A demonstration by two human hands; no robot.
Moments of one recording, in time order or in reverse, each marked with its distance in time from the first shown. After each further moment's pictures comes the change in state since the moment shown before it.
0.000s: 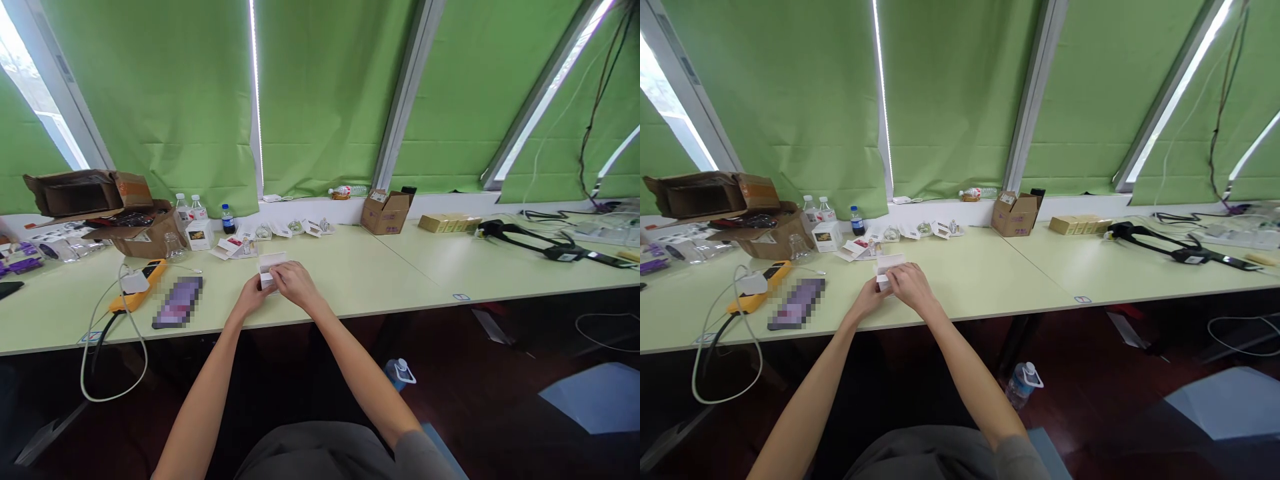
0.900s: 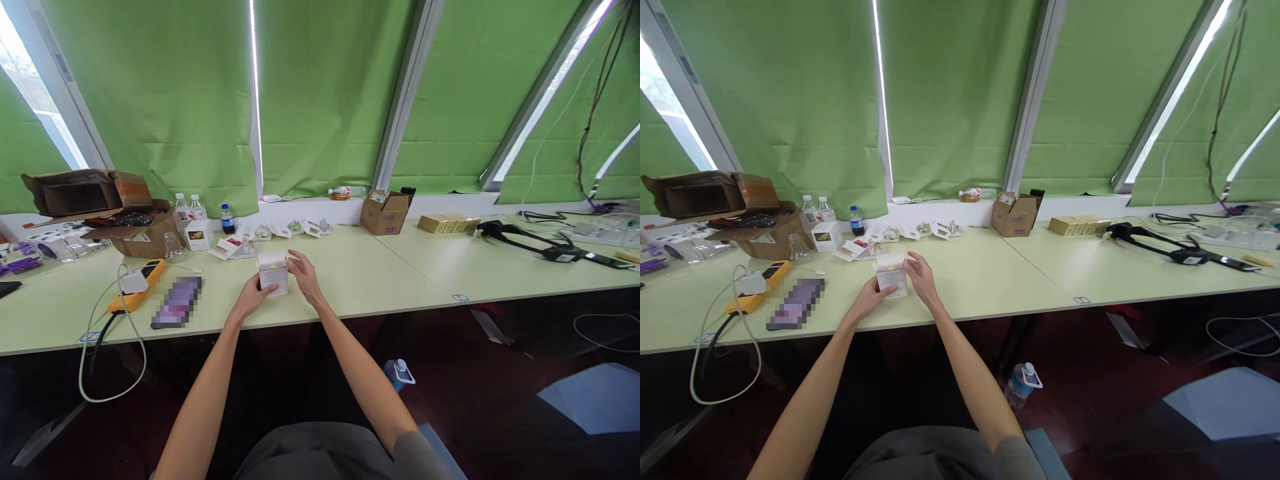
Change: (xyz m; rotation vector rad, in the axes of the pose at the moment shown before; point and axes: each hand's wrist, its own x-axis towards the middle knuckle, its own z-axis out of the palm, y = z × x) left_hand -0.001 -0.001 0.000 -0.115 -0.025 -0.020; right_hand -0.006 0.033 0.019 1.061 0.194 0.457
